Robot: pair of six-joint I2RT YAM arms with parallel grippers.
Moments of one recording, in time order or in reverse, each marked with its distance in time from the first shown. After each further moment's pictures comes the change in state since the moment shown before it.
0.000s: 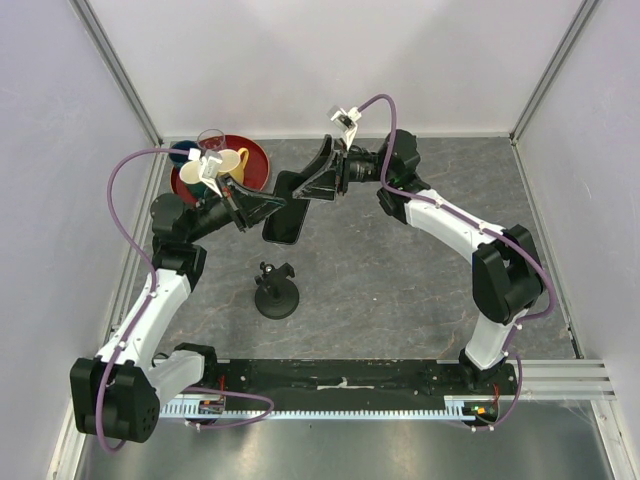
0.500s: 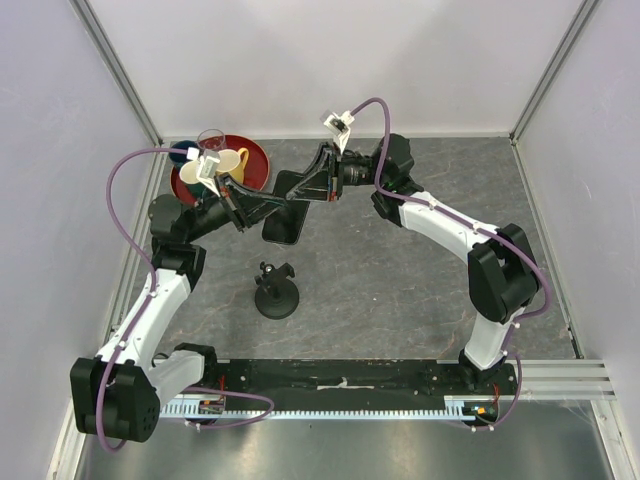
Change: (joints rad) left arm 0.005 0.003 -0.003 0.053 0.026 -0.044; right arm 0.032 0.018 0.001 0.031 0.002 0.025
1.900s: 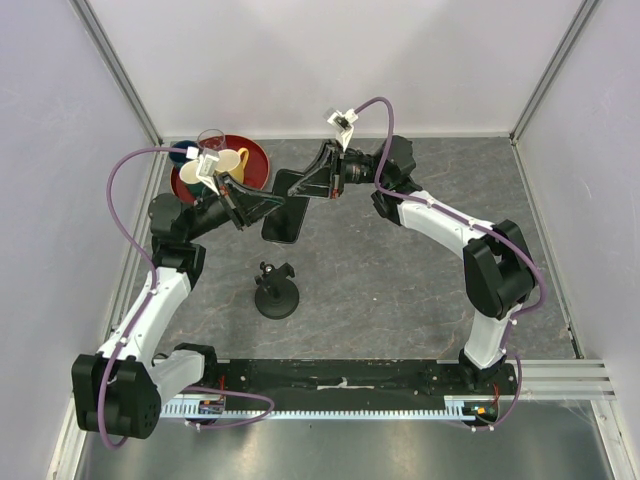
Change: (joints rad) left arm 0.011 0.015 0.000 0.021 0.007 -0.024; right arm -0.011 0.031 -0.002 0.108 0.001 0.074
